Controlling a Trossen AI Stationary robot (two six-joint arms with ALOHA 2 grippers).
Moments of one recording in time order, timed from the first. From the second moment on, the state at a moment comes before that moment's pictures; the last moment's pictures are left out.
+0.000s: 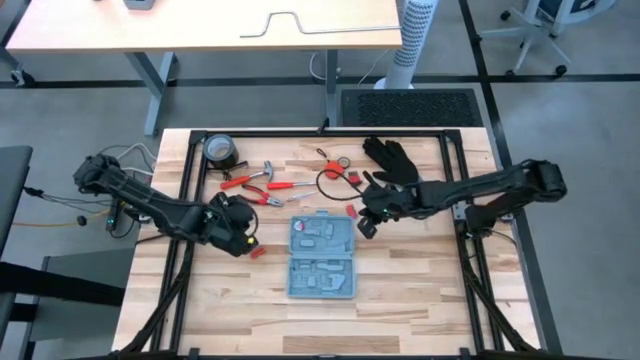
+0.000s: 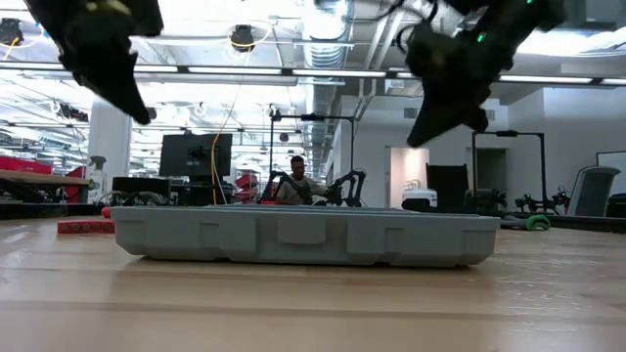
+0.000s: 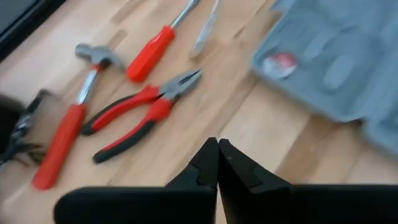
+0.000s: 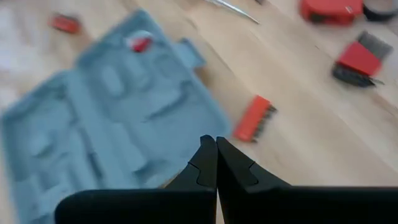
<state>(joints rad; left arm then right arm) -0.42 1.10 0.78 -0.87 -0.66 -0.90 0.05 1.35 0.83 -0.36 0.21 0.63</state>
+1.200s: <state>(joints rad) -0.08 0.88 0.47 -0.08 -0.23 -0.54 -0.15 0.94 0.83 -0.08 -0.16 0.46</state>
